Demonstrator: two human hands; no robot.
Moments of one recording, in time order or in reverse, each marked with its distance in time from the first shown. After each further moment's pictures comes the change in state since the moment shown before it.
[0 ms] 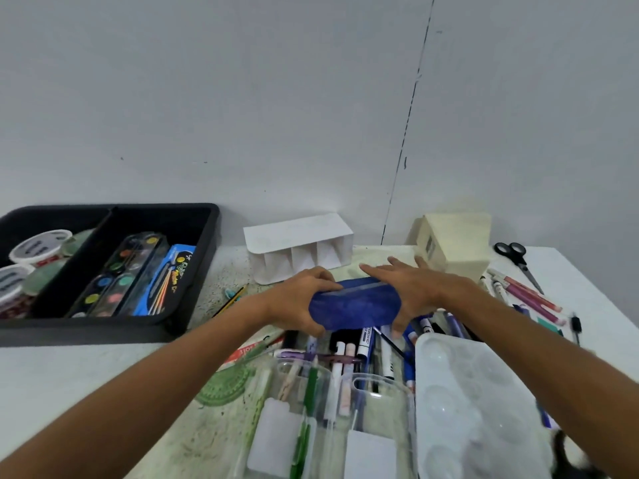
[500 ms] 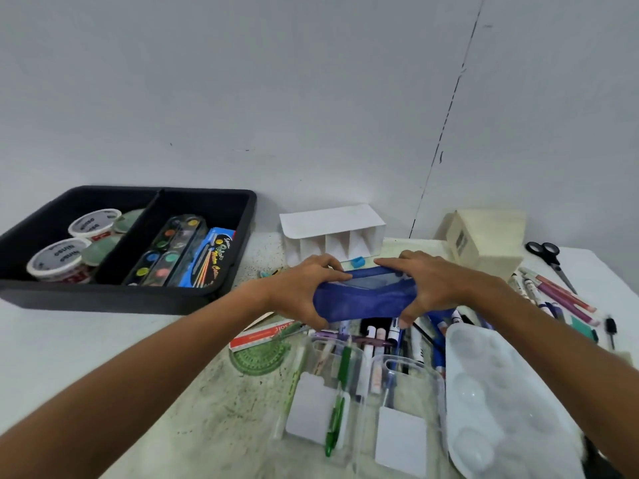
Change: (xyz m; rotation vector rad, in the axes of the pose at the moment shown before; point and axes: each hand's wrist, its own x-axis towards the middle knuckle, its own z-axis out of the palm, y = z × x) left_hand -0.054 -0.014 -0.014 0.049 0.028 0.016; right_hand -0.014 -0.040 -0.010 0.096 0.152 -0.137
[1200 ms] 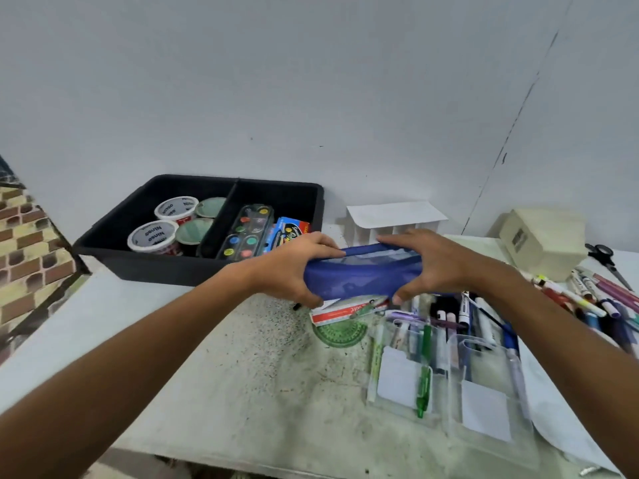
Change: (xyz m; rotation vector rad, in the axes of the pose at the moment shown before) left_hand -0.137 -0.052 -0.049 -0.053 0.153 0.006; right_hand 0.011 -0.140 -0.012 0.166 0.202 -0.103
